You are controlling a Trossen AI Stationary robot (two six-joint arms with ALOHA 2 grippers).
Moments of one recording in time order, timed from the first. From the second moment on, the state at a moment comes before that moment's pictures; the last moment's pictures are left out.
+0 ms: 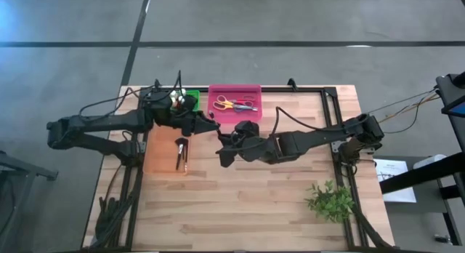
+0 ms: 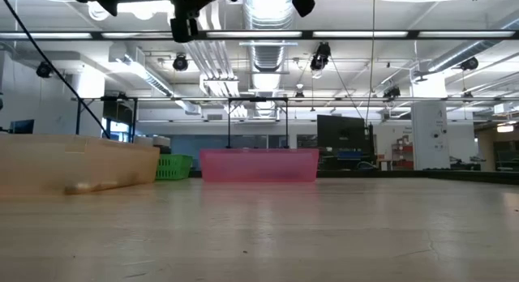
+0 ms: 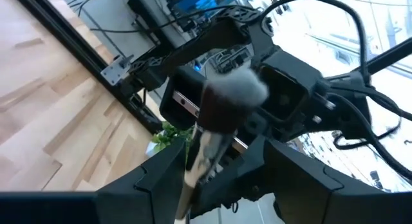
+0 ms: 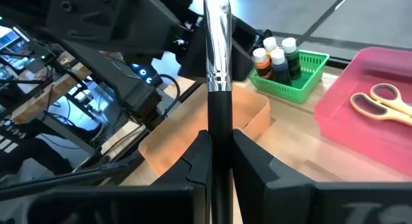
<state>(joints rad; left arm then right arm) 0.24 1.09 0.78 0.27 0.42 -0.95 0.22 1.75 1.56 -0.28 0.65 0.82</state>
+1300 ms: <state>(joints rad) 0.28 1.04 0.80 0.02 0.48 -0.83 0.23 1.75 1.56 -0.20 0.66 0.83</state>
